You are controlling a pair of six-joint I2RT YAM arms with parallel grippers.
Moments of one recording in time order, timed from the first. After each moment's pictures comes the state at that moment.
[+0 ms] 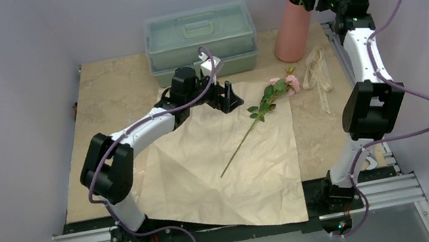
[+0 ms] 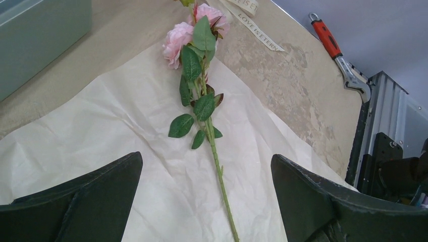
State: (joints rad) left arm -0.60 1.75 1.21 0.19 0.51 -0.19; right arm -0.24 1.88 1.81 0.02 -0.46 0.03
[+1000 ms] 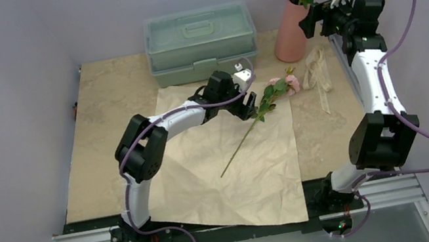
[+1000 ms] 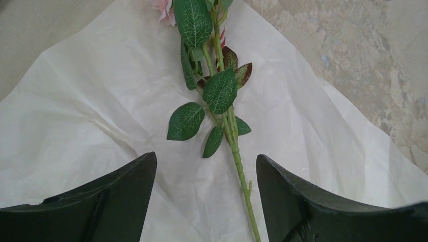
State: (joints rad) left arm -0.73 2.06 1.46 0.02 0.35 -0.02; right arm -0.26 1.57 1.52 -0.16 -0.49 -0.05
